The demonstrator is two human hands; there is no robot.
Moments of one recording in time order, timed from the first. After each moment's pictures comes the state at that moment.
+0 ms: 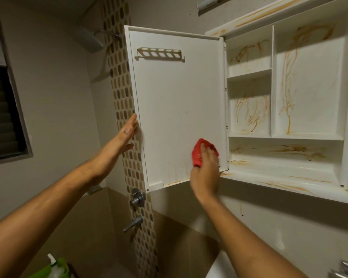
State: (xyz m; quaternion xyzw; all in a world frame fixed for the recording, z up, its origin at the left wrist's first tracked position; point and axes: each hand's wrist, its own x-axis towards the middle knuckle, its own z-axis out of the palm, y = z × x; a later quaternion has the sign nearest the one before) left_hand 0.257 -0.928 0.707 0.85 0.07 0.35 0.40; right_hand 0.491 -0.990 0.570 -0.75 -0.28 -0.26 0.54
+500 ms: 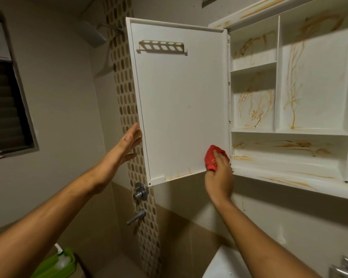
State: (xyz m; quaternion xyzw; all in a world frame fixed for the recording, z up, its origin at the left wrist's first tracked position) left_hand 0.254 -0.888 0.661 0.86 0.07 0.32 0.40; right_hand 0.515 -1.018 0.543 -0.74 -0.25 -0.19 0.60
